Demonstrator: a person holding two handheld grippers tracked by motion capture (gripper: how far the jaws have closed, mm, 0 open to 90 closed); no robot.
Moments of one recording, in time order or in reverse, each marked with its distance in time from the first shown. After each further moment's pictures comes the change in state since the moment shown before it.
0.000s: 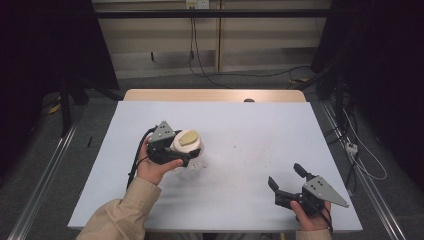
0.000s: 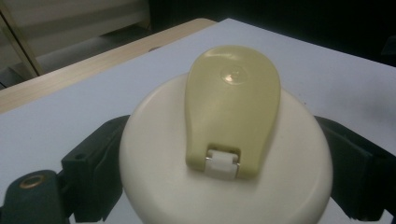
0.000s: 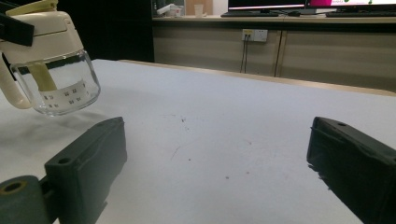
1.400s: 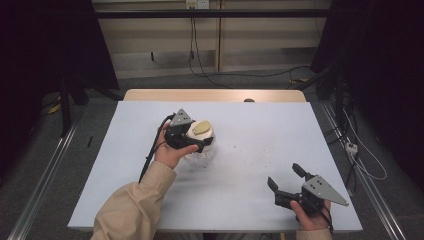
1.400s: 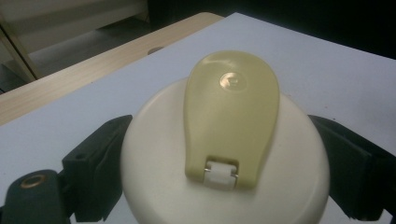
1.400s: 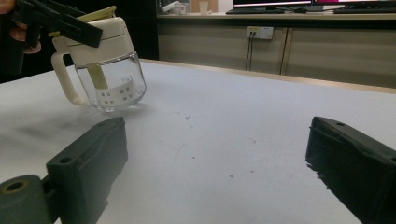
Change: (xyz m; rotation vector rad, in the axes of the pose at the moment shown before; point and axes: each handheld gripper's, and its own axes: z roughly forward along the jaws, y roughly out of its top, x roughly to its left) left arm 0.015 0.019 0.057 0.040 -0.001 0.014; right arm -0.001 0.000 0.001 0.011 0.023 0.000
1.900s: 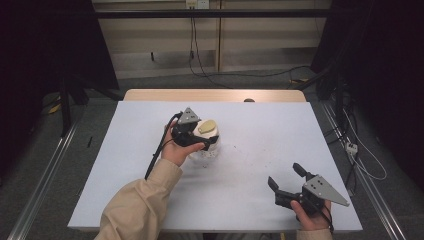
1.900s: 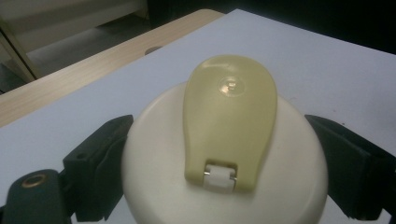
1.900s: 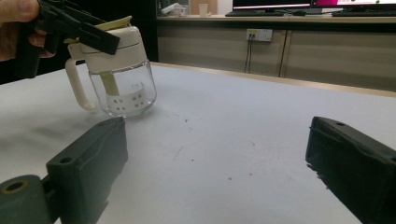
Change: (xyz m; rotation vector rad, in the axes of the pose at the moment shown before) left arm -0.003 0.007 0.019 0.018 0.006 0.014; right arm 0.000 0.001 -0.001 -0.006 -0.005 0.000
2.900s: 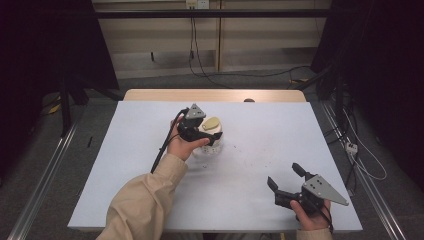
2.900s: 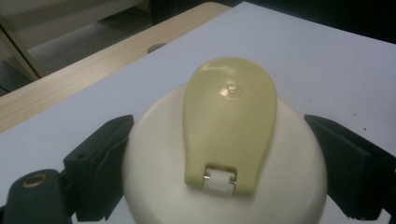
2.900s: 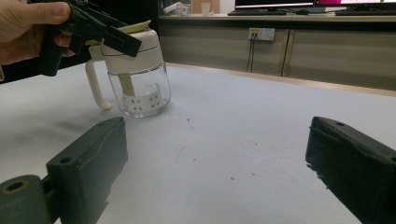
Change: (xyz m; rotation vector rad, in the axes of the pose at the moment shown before) left arm 0.006 0.006 0.020 0.029 0.005 0.002; right arm 0.000 0.000 0.001 0.003 0.011 -0.002
